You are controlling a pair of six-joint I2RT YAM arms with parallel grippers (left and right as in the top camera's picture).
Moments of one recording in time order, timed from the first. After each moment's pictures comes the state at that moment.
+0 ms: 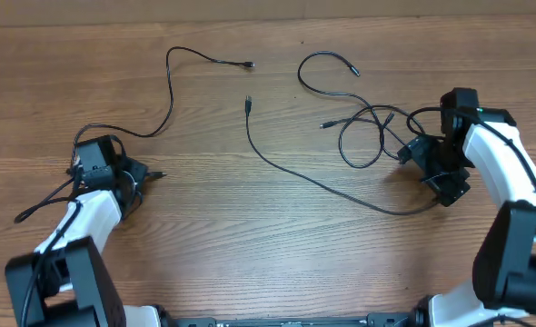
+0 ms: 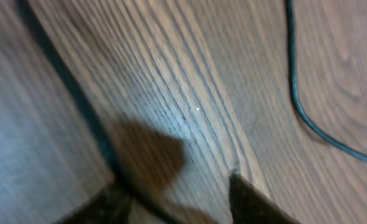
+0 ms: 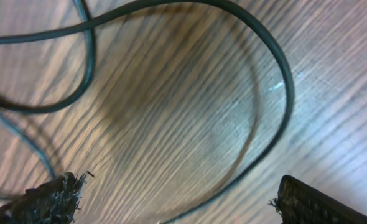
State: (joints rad) left arm 0.27 1.59 0.71 -0.14 -0.02 -0.88; right arm -0.12 1.72 1.20 -1.05 -0.04 0.81
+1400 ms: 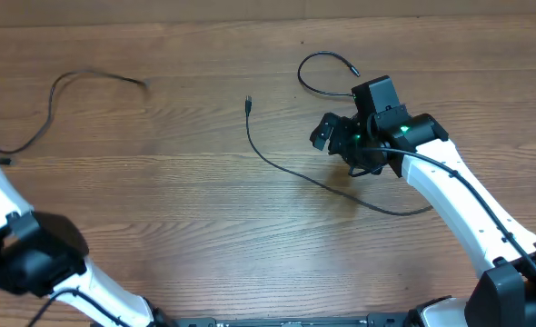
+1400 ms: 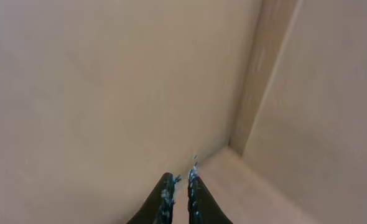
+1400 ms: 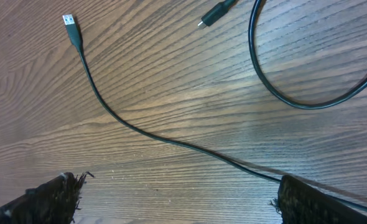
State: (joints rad) left arm 0.56 2.02 2.24 -0.55 -0.32 -0.10; right arm 0.34 1.58 1.23 -0.77 -0.18 0.72
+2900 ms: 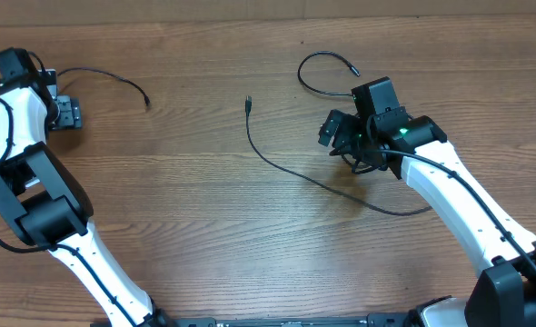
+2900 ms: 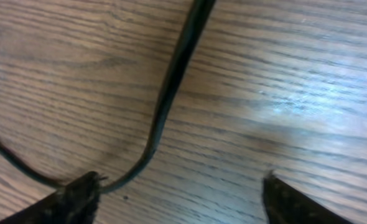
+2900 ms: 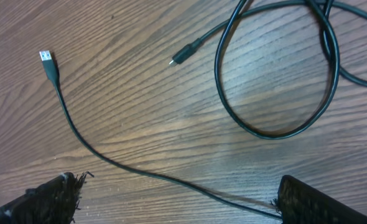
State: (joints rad) left arm 0.48 2.33 1.91 -0.75 -0.17 0.29; right arm 0.34 1.58 1.20 -0.72 -0.03 0.72
